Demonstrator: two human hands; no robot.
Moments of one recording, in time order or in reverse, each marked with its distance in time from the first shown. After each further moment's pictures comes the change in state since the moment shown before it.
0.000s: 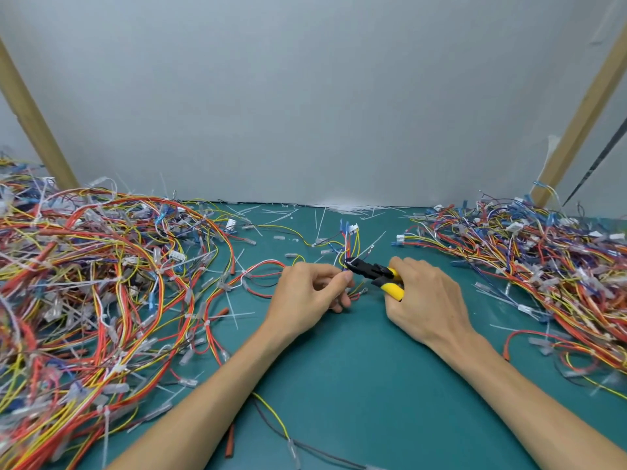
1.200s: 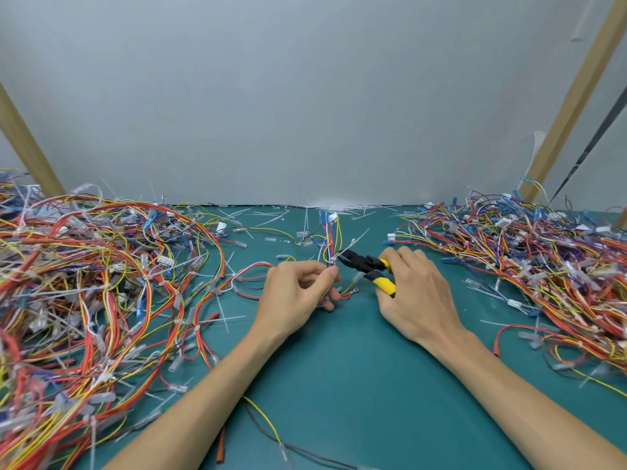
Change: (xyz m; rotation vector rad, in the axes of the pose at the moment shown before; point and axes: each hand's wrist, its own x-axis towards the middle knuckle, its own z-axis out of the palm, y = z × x) left_hand 0.001 -0.003 0.001 -0.072 0.058 -0.012; right_hand 0.000 0.002 0.001 0.099 0.037 -0.002
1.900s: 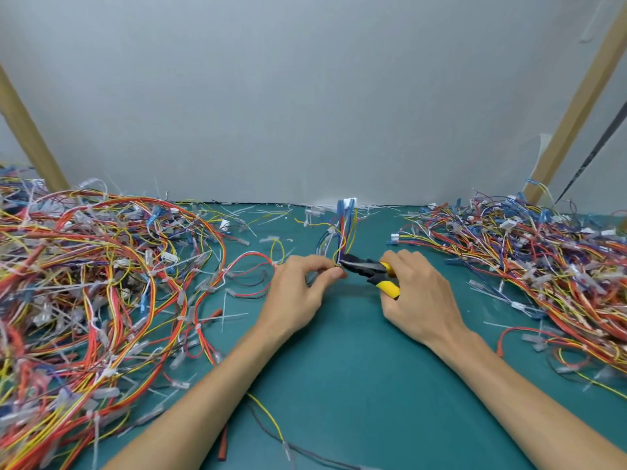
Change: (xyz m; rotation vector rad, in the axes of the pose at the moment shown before) left_hand 0.002 0.006 -0.002 0.276 0.068 0.169; right_hand 0.001 0.003 0.004 0.042 0.000 -0.042
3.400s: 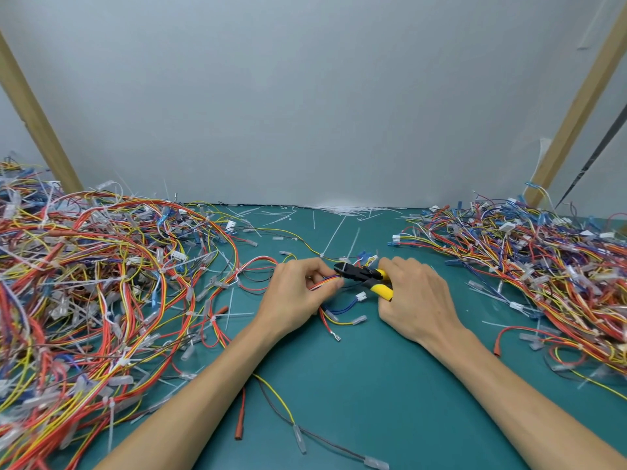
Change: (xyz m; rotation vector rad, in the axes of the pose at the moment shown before) left_hand -0.003 -0.008 -0.005 -0.039 -0.057 -0.085; right_hand -0.001 -0.005 -0.002 -0.146 -0.048 -0.034
